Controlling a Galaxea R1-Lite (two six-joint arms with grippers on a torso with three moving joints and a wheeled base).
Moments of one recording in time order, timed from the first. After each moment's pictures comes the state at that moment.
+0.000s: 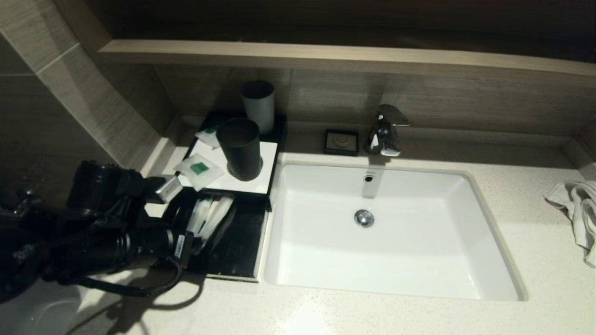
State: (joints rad) left arm -0.29 1.52 -0.73 -0.11 -0.12 -0.06; right arm 0.00 0.00 0.00 0.00 -0.01 0.04
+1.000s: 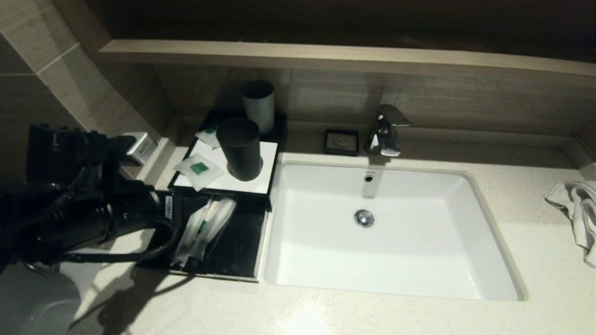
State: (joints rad) left arm -0.29 1.44 -0.80 -0.21 0.01 -0.09; right arm 0.00 0.00 0.00 0.00 -0.01 0.04
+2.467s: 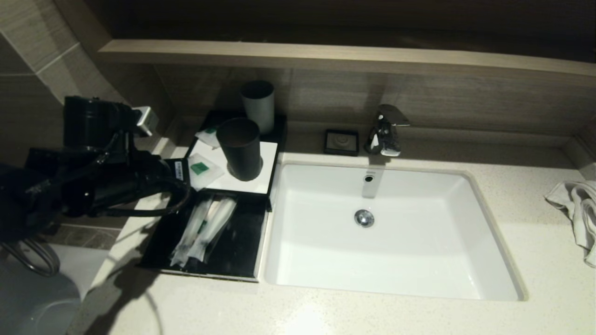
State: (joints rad) left arm -0.26 1.59 -1.00 -0.21 0.15 -0.17; right arm 0.00 0.00 0.00 0.00 -0.01 0.04
